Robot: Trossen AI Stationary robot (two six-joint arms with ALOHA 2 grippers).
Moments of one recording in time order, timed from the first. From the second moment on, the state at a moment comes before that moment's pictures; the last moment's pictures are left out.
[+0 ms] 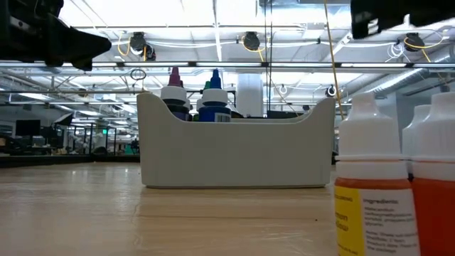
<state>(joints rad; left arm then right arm) -0.31 0.37 0.05 0.37 -0.32 0.19 0.62 1.19 0.41 0.59 0.39 -0.09</state>
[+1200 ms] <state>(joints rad) -0.31 0.37 0.05 0.37 -0.31 0.13 0.90 1.87 0.96 0.42 0.66 0.28</state>
